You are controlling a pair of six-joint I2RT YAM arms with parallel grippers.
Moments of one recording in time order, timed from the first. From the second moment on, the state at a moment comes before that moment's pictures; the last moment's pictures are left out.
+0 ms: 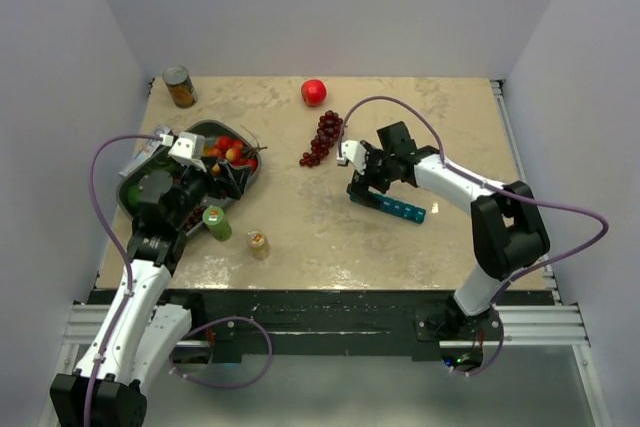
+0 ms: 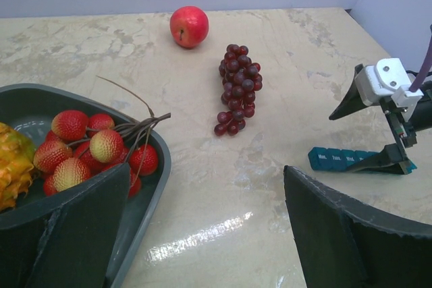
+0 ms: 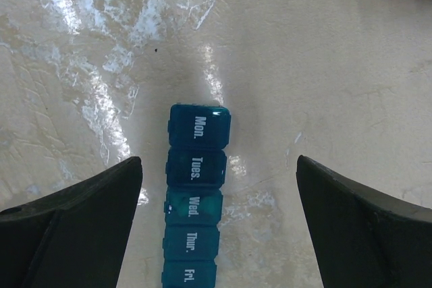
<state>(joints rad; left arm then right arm) -0.12 0.71 0.57 0.04 0.31 -0.21 0.43 1.67 1.10 -0.40 -0.38 -0.78</state>
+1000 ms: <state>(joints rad) -0.12 0.70 0.57 0.04 0.32 -0.21 0.41 1.74 1.14 -0.47 -0.34 -0.74</state>
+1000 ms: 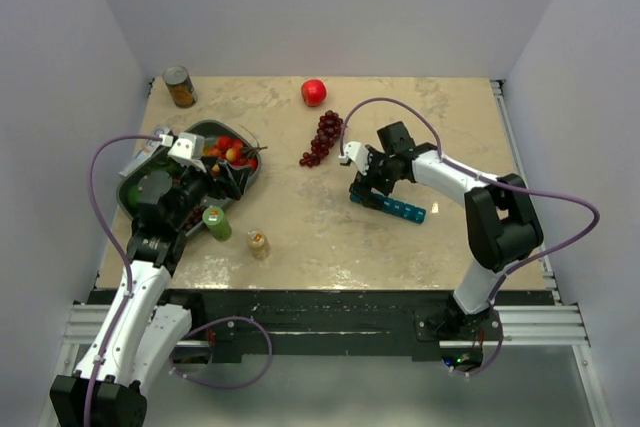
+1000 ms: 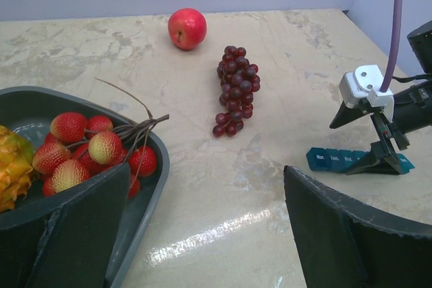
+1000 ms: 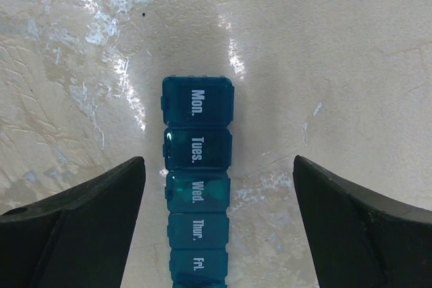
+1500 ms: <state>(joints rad) -0.12 0.70 0.57 0.04 0.34 -0.21 0.30 1.65 1.06 -0.51 -0.36 -0.78</state>
